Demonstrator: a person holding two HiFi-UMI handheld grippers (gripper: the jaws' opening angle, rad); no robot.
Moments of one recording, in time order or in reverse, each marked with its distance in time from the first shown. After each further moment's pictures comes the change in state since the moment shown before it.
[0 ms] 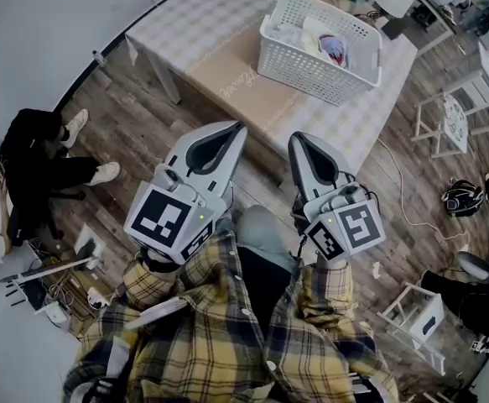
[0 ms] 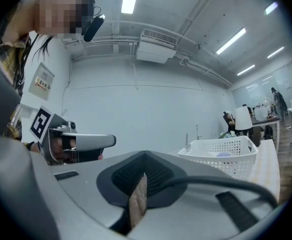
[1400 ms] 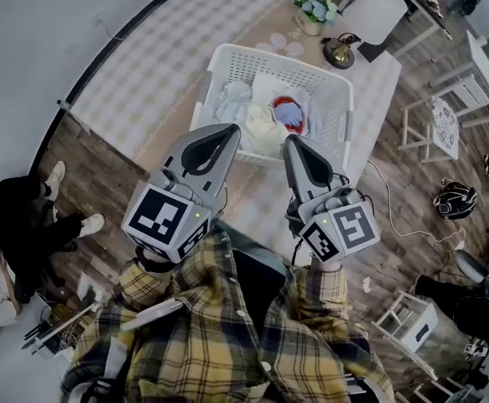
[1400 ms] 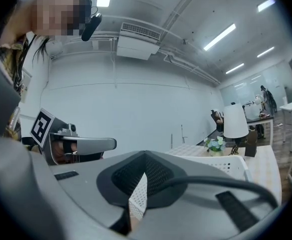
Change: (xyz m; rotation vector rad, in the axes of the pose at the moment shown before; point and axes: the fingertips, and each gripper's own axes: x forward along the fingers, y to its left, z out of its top) left arm 0.283 0.096 0.019 -0.002 0.073 -0.102; right arm 0.135 -0.250 0.048 0.057 0.013 -0.114
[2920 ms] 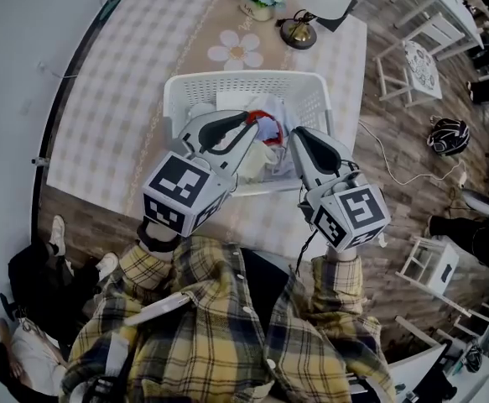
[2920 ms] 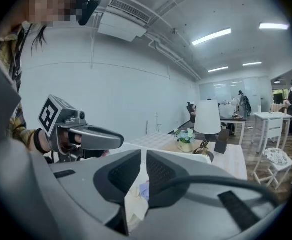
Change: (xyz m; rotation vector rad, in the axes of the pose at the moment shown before) left arm 0.139 0.009 -0.034 0.045 0.248 -0.362; right arm 0.021 -0.106 -0.016 -0.001 0.174 -0.274
